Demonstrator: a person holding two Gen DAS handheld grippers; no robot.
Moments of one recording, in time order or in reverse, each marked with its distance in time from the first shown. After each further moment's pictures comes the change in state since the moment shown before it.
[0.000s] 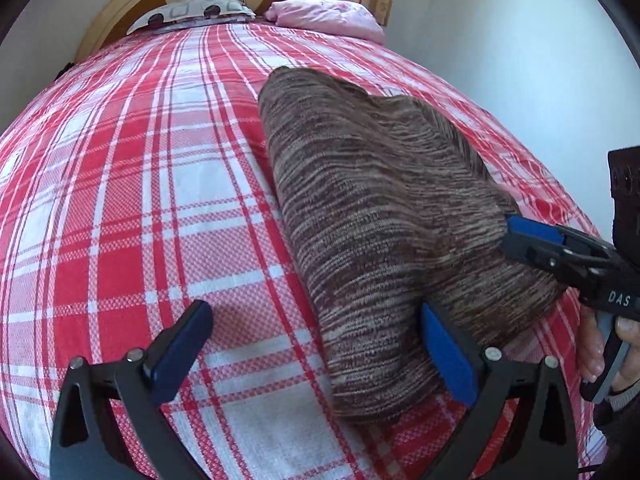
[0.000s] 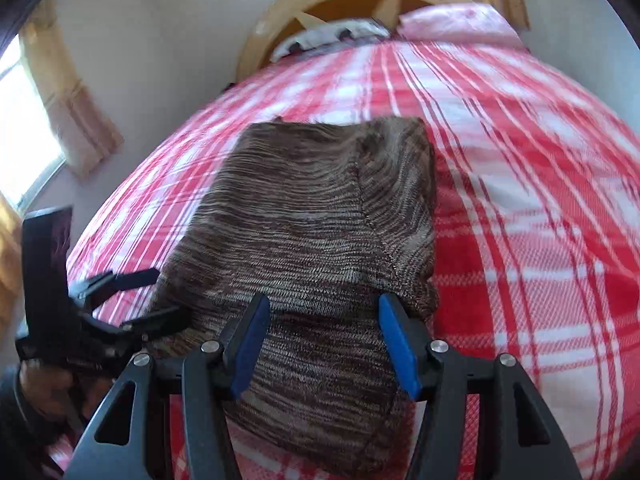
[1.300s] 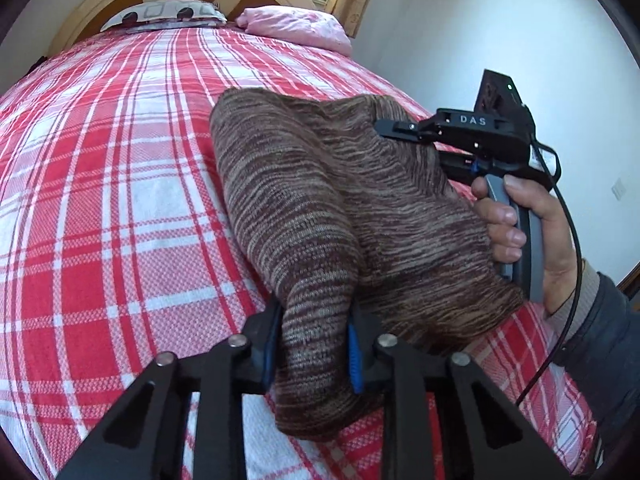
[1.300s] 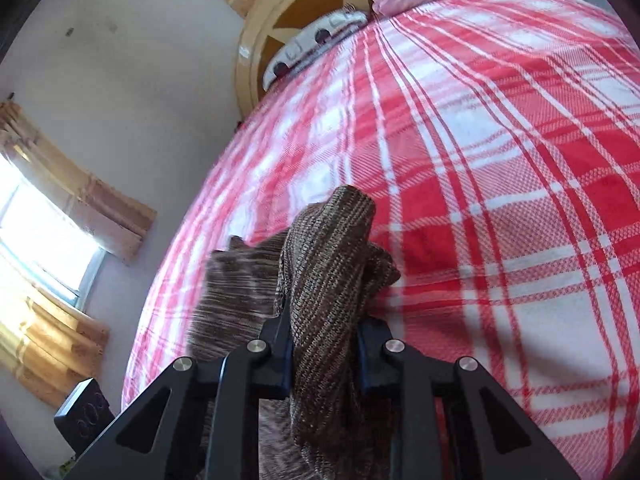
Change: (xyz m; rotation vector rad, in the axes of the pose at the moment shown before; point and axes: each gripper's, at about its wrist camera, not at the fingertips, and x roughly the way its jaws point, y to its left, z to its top) left arm -0.010 -0.003 0.009 -0.006 -0.034 -0.178; right arm 0.077 -0.086 0.101 0.329 -0.034 0.277
